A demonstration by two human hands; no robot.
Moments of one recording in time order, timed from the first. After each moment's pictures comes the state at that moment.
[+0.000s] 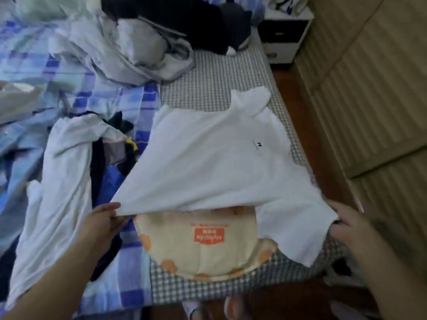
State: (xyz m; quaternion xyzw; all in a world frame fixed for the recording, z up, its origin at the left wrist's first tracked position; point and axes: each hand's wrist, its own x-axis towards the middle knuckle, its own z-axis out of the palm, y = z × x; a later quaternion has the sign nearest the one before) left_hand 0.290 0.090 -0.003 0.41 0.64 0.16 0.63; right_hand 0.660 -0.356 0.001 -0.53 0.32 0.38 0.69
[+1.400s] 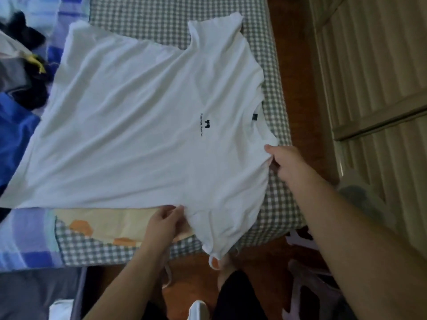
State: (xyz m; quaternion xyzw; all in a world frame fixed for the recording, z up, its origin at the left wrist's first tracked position) left_hand 0.432 -0.233 -0.136 0.38 0.61 0.00 0.69; right_hand 0.759 -0.339 -0.122 -0.77 0.21 0.37 0.47
